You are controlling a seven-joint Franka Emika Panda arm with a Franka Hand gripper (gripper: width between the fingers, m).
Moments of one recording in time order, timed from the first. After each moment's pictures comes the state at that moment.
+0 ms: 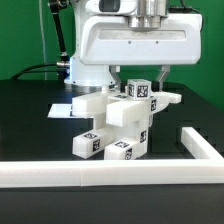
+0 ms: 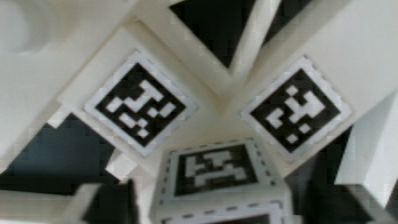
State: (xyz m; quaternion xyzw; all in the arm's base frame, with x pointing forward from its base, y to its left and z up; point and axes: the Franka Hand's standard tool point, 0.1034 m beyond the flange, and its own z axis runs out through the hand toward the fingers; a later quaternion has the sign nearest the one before) arm 0.555 0.045 0.111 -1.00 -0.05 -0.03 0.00
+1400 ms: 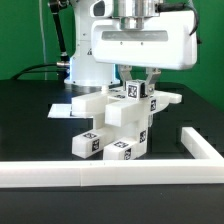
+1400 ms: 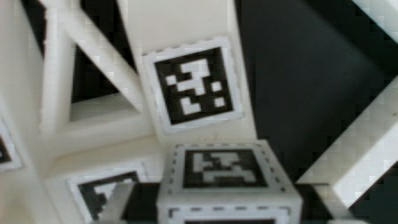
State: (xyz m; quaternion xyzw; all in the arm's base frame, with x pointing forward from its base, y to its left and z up) arm 0.555 0.044 0.109 -0.89 0.46 -0.02 0.03
